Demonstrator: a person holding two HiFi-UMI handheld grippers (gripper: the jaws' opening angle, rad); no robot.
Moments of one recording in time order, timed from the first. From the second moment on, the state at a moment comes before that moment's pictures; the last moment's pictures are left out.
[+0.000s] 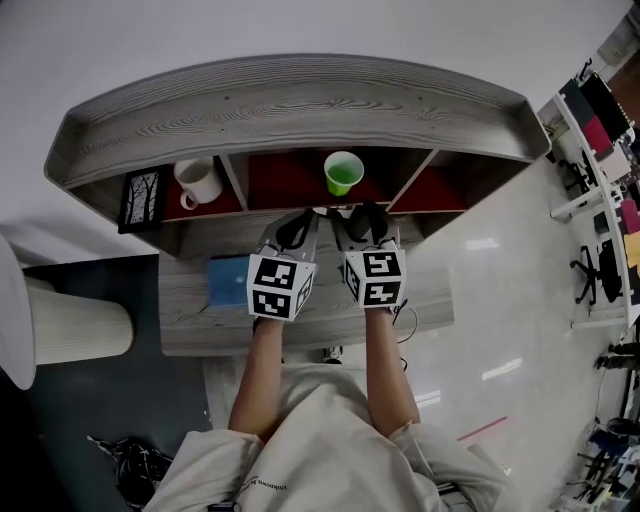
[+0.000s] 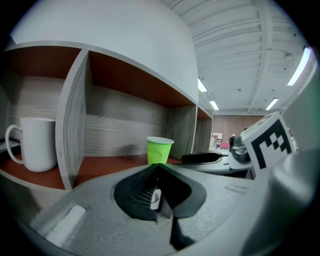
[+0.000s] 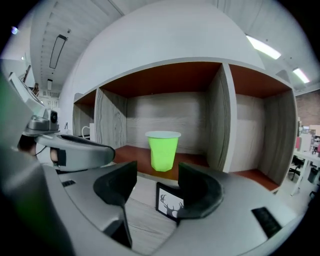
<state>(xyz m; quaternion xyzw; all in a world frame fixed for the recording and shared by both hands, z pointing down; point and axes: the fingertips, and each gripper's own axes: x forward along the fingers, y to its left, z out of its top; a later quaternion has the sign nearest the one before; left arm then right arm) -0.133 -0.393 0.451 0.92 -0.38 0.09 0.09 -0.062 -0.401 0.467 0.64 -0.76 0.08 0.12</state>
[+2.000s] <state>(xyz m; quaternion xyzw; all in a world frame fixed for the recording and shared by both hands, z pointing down) -0.135 -0.335 0.446 0.86 -0.50 0.08 0.05 -0.029 -0.351 0.453 0.54 -0.84 0.07 0.05</state>
